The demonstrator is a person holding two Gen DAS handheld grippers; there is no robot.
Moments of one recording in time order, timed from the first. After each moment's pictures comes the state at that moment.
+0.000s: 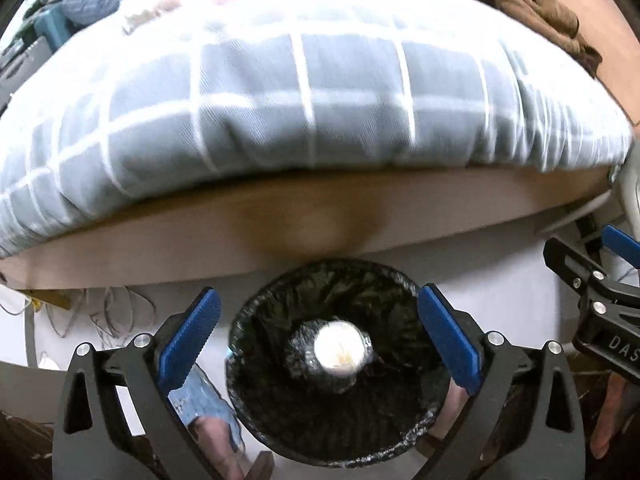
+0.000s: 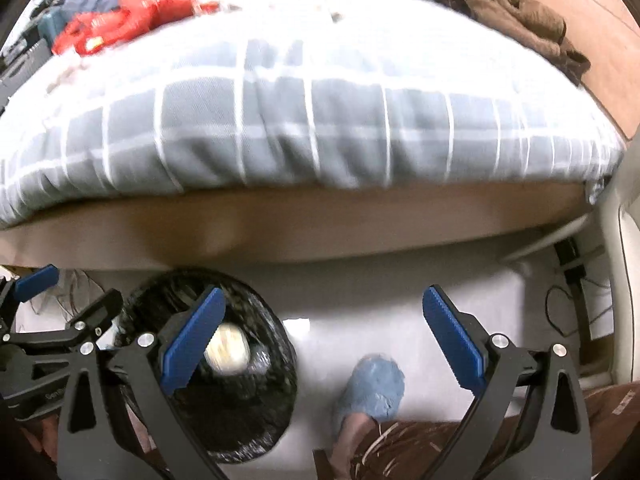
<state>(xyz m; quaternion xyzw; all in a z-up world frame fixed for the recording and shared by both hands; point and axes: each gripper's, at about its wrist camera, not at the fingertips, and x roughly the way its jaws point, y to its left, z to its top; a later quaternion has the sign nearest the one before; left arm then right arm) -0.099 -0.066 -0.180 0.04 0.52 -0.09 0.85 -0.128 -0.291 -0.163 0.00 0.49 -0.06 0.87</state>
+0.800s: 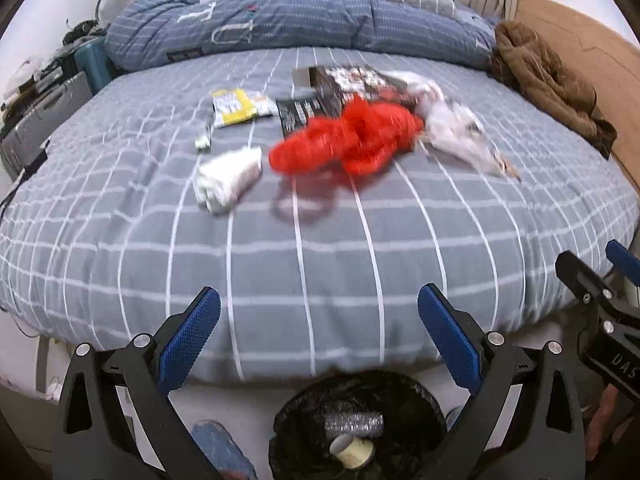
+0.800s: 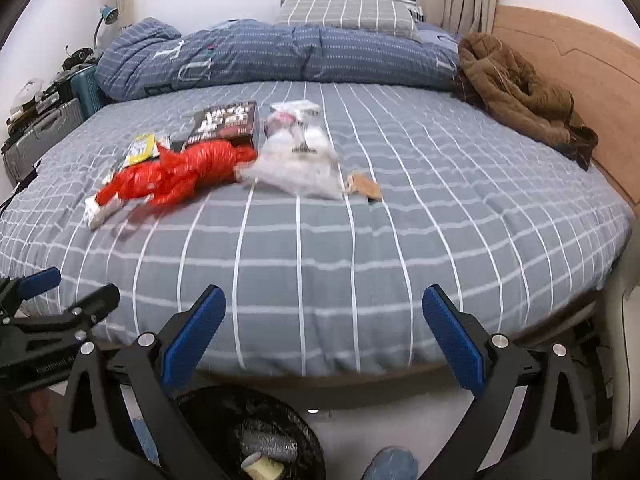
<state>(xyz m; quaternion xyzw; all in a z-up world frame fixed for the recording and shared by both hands) -0.032 -0.033 -0.076 0.02 0.42 -0.05 0.91 -0.064 -0.277 -0.066 0.00 0.37 -0.03 0.93</state>
